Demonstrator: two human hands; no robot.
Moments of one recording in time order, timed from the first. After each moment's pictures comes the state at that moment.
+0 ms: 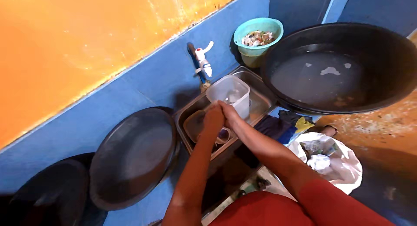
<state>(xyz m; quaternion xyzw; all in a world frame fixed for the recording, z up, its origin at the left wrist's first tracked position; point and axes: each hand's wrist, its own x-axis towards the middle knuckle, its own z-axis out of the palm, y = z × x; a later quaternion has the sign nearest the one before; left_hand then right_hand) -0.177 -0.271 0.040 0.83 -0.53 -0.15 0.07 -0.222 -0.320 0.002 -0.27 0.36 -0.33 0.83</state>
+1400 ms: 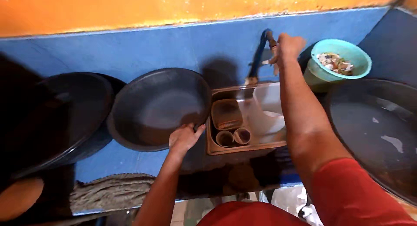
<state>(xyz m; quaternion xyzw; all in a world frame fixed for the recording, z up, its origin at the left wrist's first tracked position) -0.047 -0.081 0.002 0.95 -0.26 -0.16 0.08 -0.107 -0.474 0.126 -0.62 0.51 -0.36 0.48</state>
